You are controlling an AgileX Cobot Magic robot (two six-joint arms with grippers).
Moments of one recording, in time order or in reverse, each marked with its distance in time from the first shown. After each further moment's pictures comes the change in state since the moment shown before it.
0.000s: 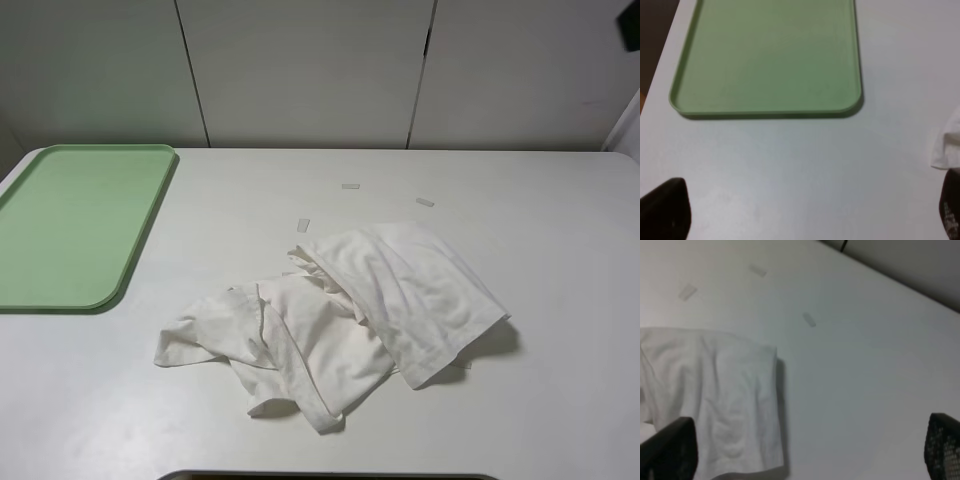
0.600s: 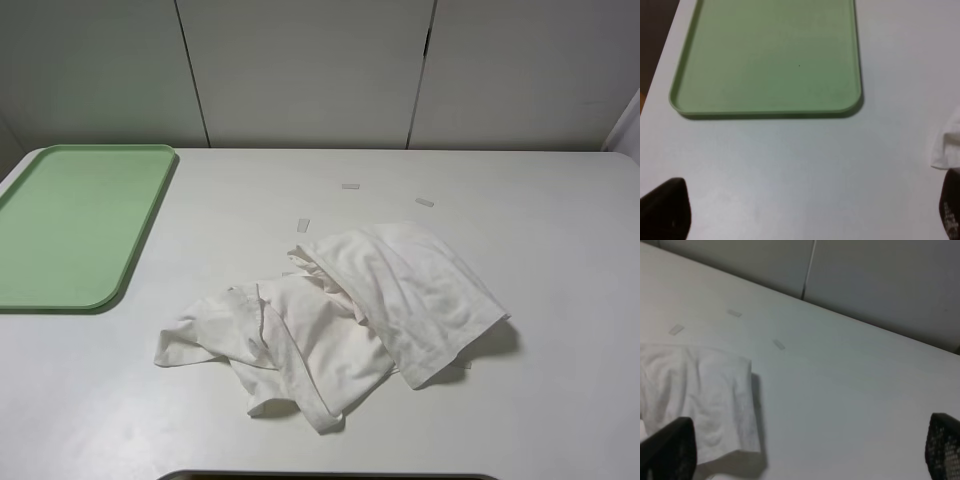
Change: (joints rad) left arm 0.000 0.000 0.000 0.000 0.000 0.000; right arm 0.000 -0.579 0.221 -0.043 0.060 0.000
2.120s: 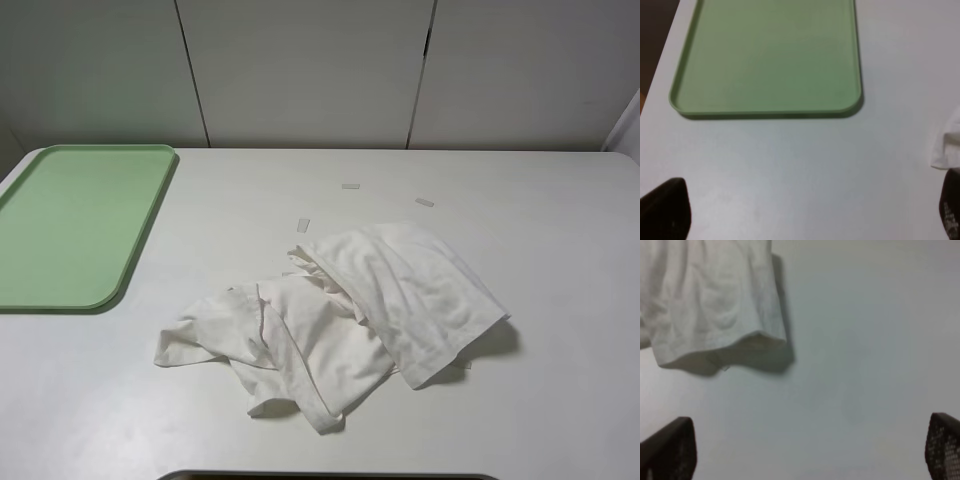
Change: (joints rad) left arm 0.000 0.000 0.000 0.000 0.000 0.000; right arm 0.000 -0.370 0.495 0.034 0.016 0.032
